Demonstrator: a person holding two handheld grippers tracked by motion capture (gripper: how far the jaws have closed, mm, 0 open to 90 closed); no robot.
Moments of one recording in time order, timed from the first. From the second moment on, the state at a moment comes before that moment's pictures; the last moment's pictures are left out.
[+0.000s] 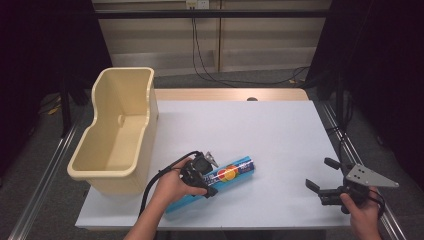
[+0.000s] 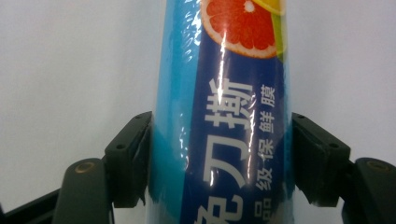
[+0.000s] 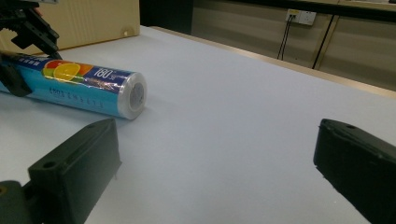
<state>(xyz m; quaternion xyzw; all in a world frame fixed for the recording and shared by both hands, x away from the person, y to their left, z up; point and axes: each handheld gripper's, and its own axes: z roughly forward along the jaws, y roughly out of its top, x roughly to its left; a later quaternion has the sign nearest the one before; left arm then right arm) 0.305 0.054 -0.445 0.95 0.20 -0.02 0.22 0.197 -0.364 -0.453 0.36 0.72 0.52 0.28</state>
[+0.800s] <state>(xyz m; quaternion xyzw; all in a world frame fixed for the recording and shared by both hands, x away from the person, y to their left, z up) 0.307 0.047 -0.423 0.94 0.27 -0.04 0.20 0.197 -0.365 -0.453 0.36 0.72 0.53 0.28</state>
